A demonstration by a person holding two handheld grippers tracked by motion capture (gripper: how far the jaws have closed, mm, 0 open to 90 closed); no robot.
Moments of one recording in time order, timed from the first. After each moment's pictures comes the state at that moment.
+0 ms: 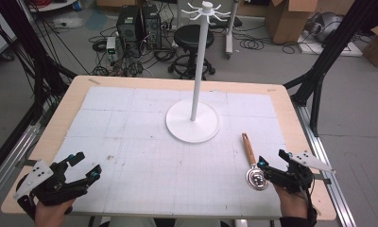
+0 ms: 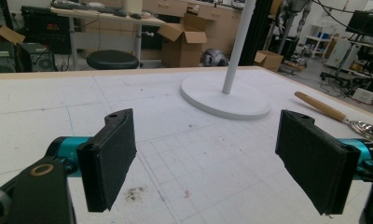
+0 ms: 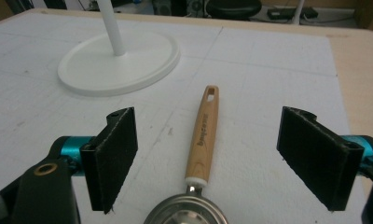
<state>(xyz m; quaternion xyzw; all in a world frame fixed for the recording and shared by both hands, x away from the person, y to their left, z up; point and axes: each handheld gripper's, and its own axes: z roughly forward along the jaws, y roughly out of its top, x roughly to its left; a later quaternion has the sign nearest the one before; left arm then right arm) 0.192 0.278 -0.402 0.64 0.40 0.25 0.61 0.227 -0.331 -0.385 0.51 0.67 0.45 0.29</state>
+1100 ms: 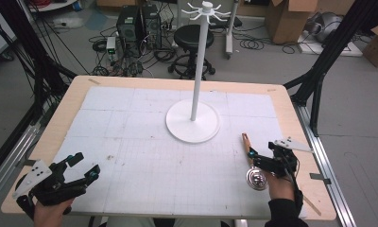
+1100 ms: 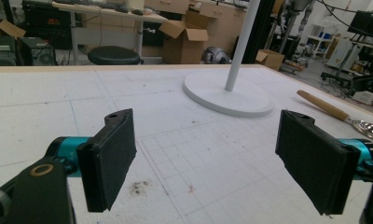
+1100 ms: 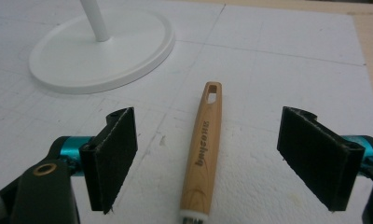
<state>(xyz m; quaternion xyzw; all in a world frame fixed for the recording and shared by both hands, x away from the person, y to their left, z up) 0.192 0.282 -0.404 0.64 0.41 0.25 0.61 0.282 -0.315 -0.402 0.53 0.70 0.41 0.25</state>
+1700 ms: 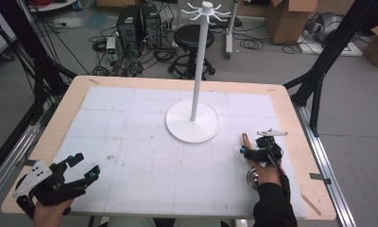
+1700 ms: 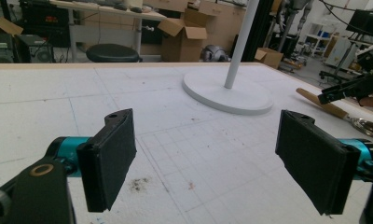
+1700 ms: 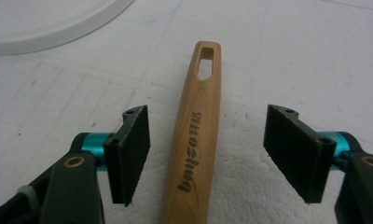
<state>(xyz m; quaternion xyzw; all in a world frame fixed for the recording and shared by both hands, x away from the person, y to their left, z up) 0.193 0.283 -0.406 0.64 0.41 0.25 0.60 0.327 -0.299 -0.429 0.56 0.74 0.30 0.22</state>
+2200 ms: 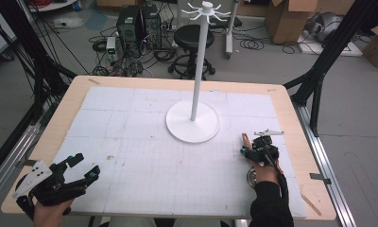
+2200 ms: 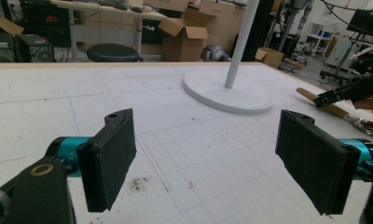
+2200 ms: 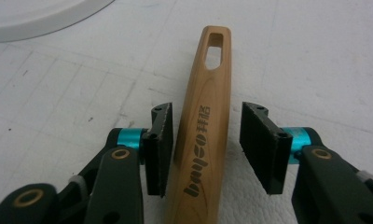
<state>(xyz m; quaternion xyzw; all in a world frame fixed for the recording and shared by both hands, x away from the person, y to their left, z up) 0.193 0.283 -0.406 0.64 0.41 0.25 0.60 0.331 -0.295 -0.436 0.56 0.75 0.29 0.21</state>
